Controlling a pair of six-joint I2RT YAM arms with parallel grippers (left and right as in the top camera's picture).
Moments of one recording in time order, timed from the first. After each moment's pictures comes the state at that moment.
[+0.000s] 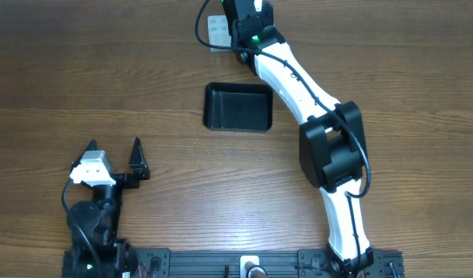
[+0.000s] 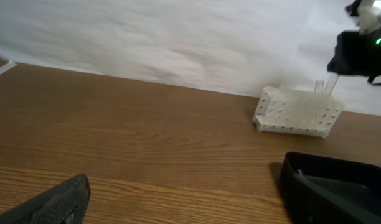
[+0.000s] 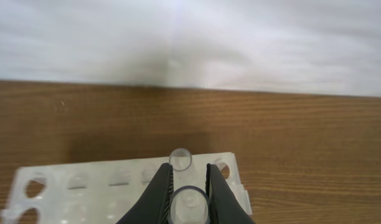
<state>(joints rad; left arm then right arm) 0.07 0.01 0.01 -0.07 0.06 -0.15 0.46 2.27 1.97 -0.32 0.51 0.18</state>
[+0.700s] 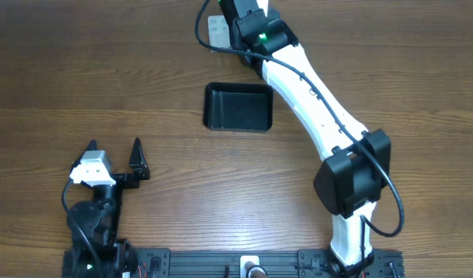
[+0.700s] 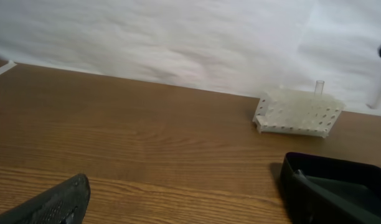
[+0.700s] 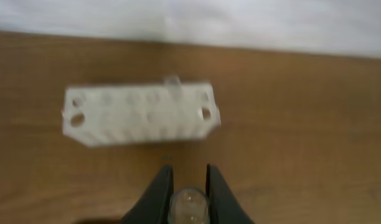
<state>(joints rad) 0.07 0.01 0.01 -0.07 0.06 -0.15 0.51 2.06 1.98 -0.79 0.47 0.33</state>
